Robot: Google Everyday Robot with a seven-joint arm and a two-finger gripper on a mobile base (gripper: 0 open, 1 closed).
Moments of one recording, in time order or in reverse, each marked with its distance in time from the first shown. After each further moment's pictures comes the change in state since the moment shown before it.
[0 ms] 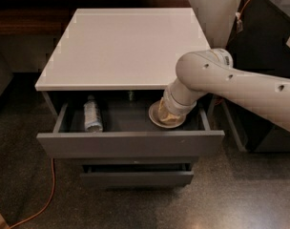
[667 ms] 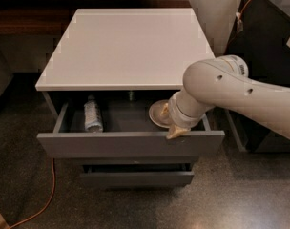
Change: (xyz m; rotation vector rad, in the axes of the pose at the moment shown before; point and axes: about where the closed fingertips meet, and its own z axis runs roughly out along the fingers) arm -0.012 0.046 -0.033 0.007 0.017 -0.036
